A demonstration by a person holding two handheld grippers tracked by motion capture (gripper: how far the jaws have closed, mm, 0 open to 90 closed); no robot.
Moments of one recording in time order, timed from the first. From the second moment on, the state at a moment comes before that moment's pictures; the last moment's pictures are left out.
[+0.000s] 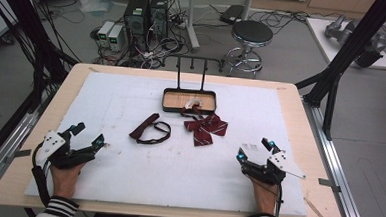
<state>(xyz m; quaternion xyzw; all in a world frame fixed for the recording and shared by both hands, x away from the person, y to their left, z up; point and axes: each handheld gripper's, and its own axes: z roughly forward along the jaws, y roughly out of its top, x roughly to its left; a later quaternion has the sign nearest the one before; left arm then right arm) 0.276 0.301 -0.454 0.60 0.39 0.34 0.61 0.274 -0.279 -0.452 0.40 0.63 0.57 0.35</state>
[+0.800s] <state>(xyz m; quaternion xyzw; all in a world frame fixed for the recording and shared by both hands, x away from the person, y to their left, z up) 0.276 0.301 -0.454 0.60 0.39 0.35 0.61 0.312 -0.268 -0.410 0.40 0.69 0.54 0.26</state>
